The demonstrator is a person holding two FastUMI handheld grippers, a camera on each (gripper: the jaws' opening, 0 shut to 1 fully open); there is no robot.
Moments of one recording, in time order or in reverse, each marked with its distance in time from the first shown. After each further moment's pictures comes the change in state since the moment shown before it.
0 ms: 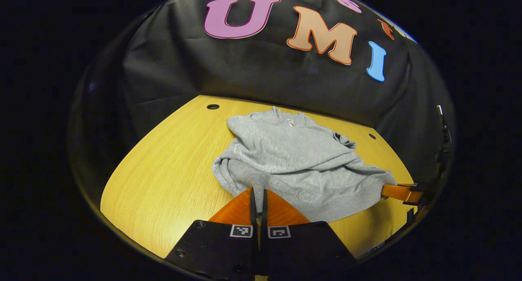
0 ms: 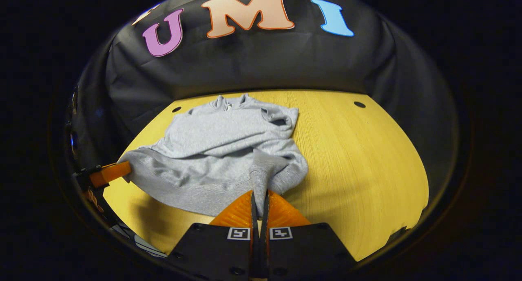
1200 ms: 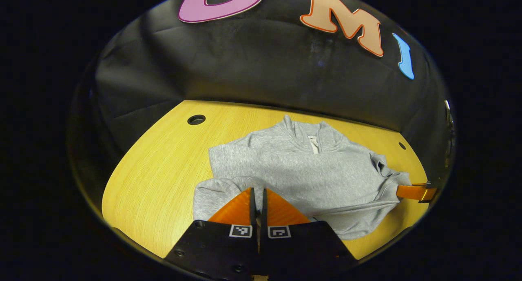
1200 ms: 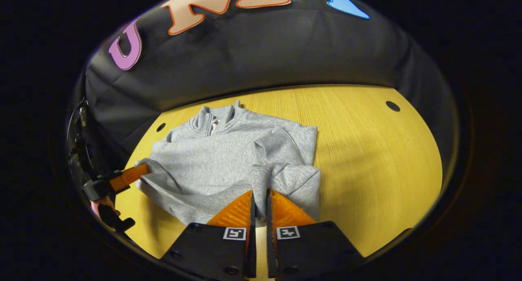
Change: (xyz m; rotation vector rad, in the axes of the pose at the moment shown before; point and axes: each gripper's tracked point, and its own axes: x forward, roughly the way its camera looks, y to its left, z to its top) left arm 0.180 0.017 0.052 0.048 0.097 0.063; right arm 0.148 0.000 0.079 0.121 0.111 0.113
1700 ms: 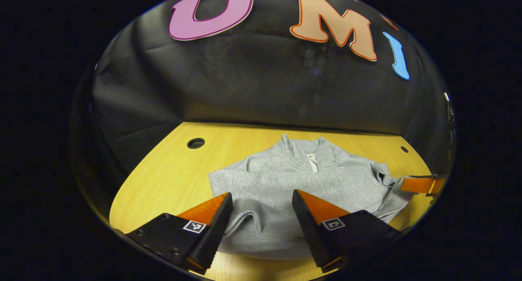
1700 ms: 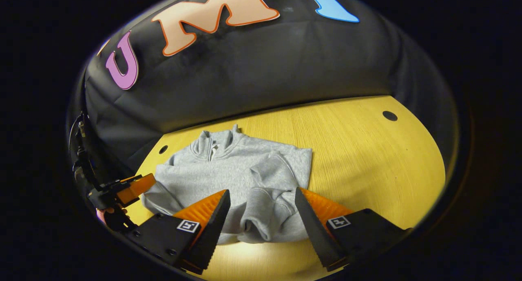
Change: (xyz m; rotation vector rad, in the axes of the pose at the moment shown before) left arm 0.003 -0.002 0.047 0.073 -0.139 0.040; right arm -0.007 -0.011 0.044 0.029 -0.154 -0.009
